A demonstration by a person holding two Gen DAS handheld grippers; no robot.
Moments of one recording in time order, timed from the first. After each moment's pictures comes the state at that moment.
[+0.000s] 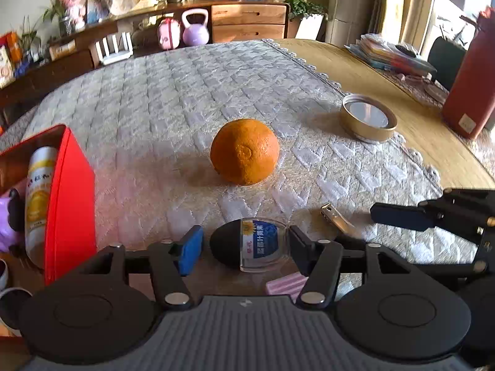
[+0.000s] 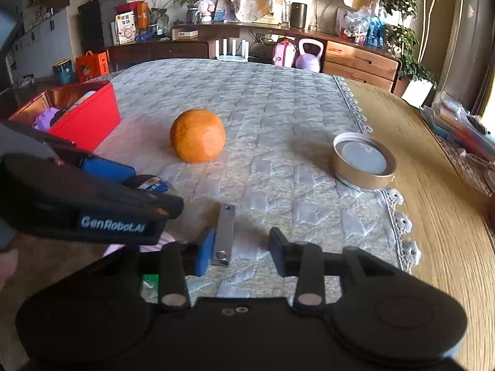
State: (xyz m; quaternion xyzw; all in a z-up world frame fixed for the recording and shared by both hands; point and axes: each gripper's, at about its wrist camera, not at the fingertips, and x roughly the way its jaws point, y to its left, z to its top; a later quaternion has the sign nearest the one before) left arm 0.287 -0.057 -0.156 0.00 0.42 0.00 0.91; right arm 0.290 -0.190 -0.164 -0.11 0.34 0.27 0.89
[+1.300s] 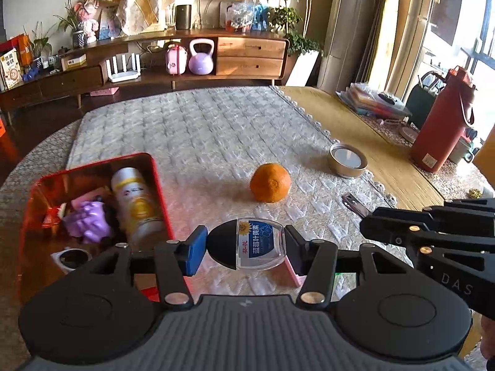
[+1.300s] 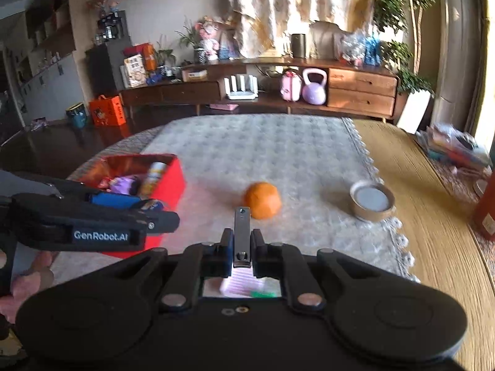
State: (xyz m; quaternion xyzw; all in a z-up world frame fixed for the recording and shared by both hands) left arm 0.201 0.003 -0.063 -0.04 0.38 -0.02 0.93; right arm 0.212 -0.164 -0.063 -0.05 0.30 0.29 0.91
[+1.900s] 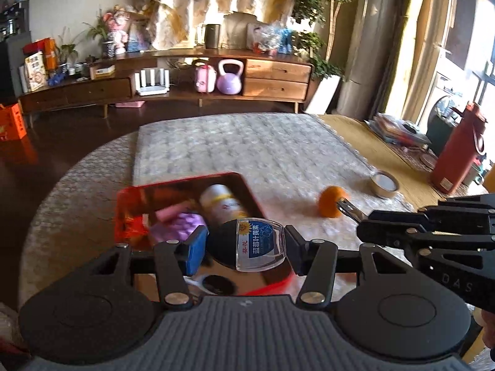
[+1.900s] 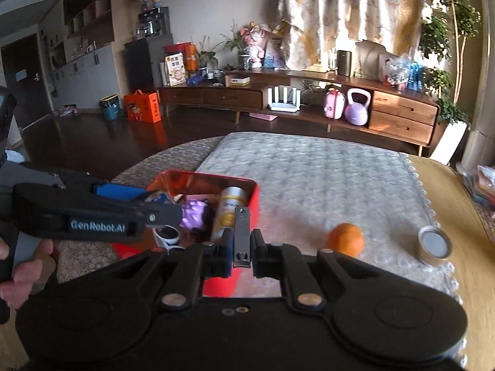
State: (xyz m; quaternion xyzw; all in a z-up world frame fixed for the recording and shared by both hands) left arm 0.163 0.107 -0.032 -0.05 0.34 0.02 0.94; right arm 0.194 -0.067 -0.043 -0.08 0.29 0.35 0.89
